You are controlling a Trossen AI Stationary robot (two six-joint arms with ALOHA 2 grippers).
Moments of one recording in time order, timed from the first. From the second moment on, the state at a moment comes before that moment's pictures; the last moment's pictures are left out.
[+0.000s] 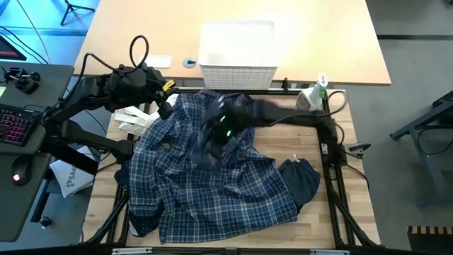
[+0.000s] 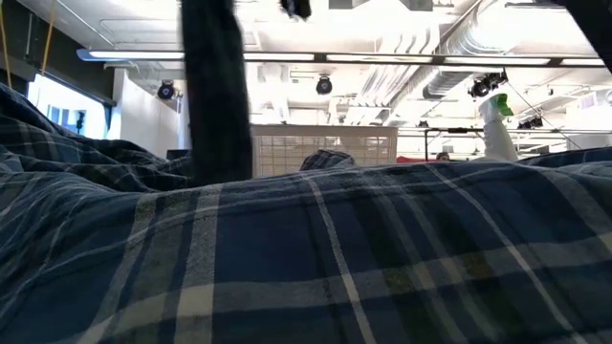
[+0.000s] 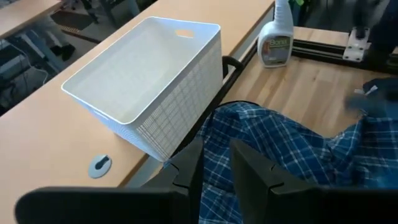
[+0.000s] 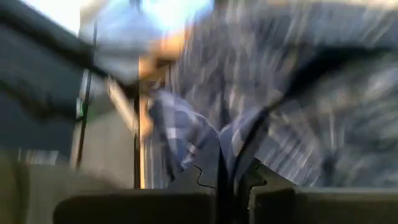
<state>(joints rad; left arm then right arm) 0.18 1.16 1.67 -1.08 -0.48 -0.03 0.01 2.09 2.30 -0.94 -0.27 0.44</state>
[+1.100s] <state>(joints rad) 0.32 1.69 1.66 -0.99 -0.12 -0.10 0.09 1.70 2.19 -1.52 -0.01 0.53</state>
